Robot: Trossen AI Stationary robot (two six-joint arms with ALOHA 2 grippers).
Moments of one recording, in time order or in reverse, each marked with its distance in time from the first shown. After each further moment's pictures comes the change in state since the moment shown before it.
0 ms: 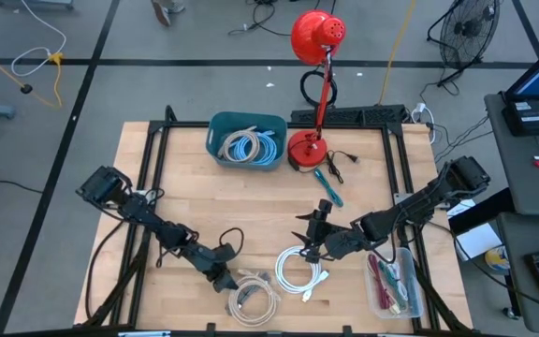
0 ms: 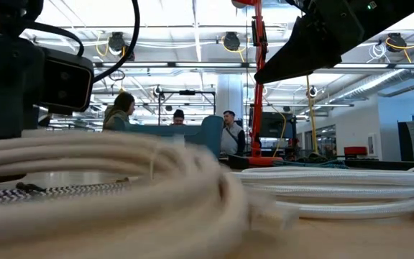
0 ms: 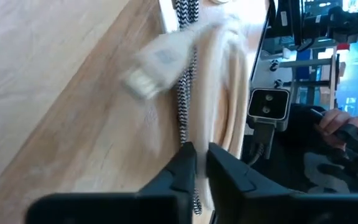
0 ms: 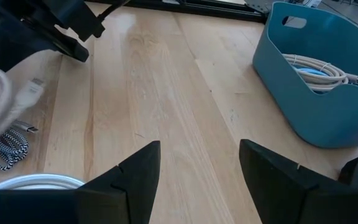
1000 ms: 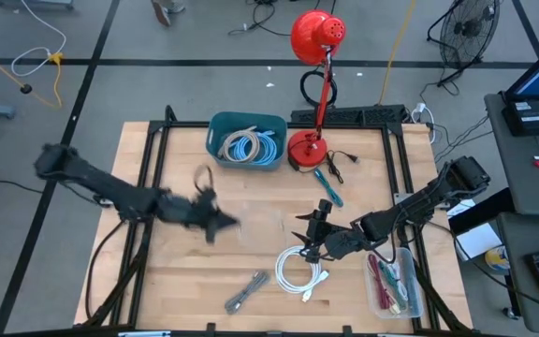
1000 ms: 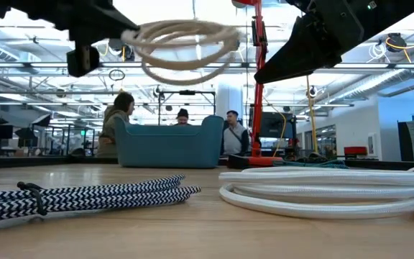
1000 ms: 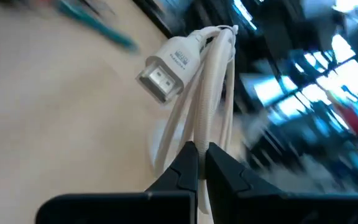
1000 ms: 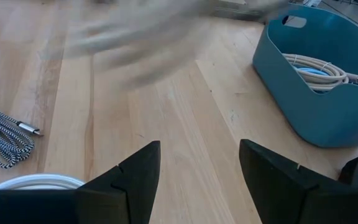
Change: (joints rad) left arm 0.246 -0.667 -0.001 -0.454 -0.358 0.440; right arm 0.000 0.000 0.000 0.000 0.000 0.003
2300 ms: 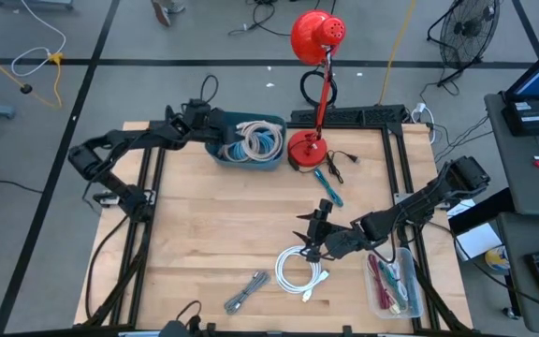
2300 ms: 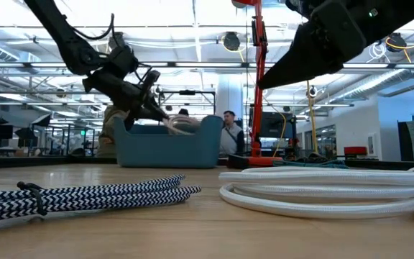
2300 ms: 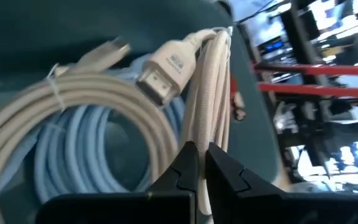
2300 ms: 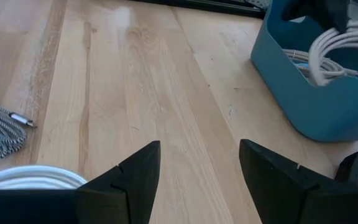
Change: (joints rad) left arm 1.158 0.478 0.208 0.047 0.822 0.218; right arm -0.003 0.001 -0.023 0.014 0.001 -0.006
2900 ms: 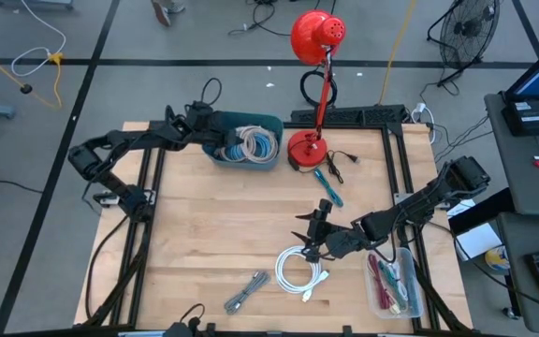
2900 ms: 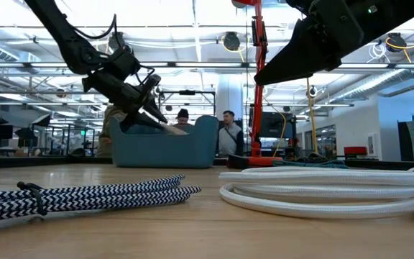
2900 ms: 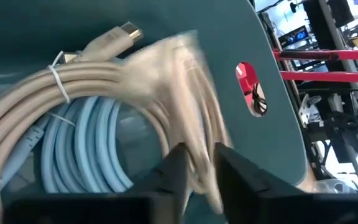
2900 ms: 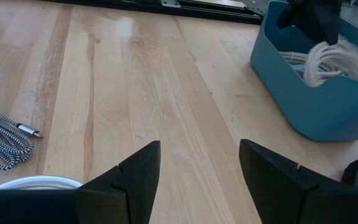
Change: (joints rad) left arm -0.021 0.000 0.000 -0.068 -0.065 0.057; right arm 0.000 0.000 -0.003 0.040 -0.001 -0.005
